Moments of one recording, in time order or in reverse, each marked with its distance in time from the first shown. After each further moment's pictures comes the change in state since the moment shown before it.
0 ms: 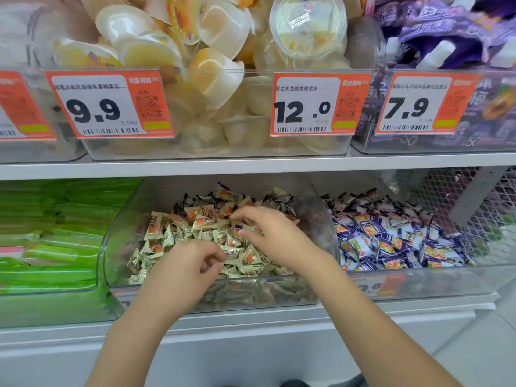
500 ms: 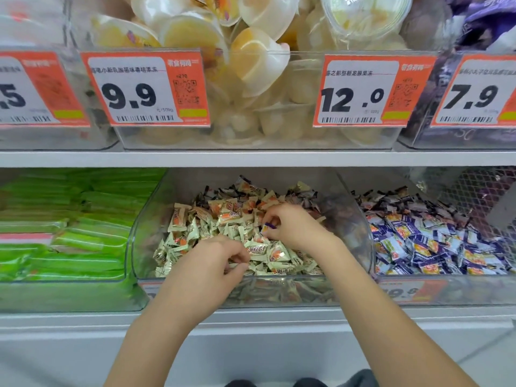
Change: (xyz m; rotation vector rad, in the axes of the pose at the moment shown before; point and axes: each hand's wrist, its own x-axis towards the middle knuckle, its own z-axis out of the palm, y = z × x) left_hand -0.007 -0.006 -0.006 -0.007 -0.051 0.016; right_hand 0.039 0.018 0.022 -0.083 -0.093 0.235
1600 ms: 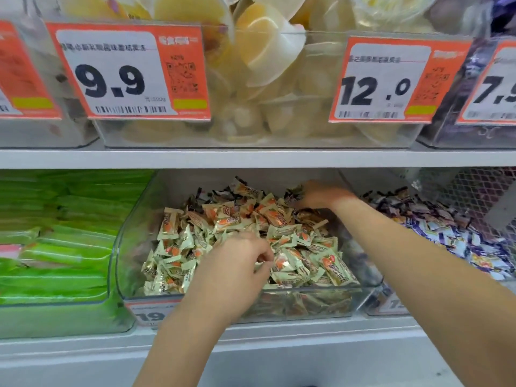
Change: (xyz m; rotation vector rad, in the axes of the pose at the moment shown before) left_hand 0.031 0.010 0.019 -0.001 0.008 0.099; right_hand 0.070 0.059 -0.042 -0.315 -0.167 0.292
